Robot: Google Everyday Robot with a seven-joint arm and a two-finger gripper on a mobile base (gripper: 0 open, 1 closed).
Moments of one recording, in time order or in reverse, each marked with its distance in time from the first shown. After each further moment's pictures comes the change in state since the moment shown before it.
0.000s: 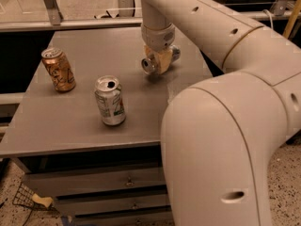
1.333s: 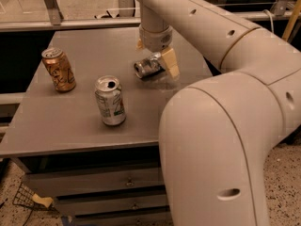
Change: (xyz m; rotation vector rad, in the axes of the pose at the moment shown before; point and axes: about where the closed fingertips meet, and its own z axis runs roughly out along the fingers) arm 0.002 -0.016 0.010 0.048 0.007 -0.002
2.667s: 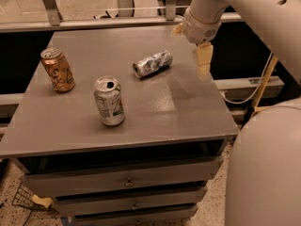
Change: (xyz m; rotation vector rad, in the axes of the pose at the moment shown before) arm 0.060 0.071 -0.049 0.188 -0.087 0.274
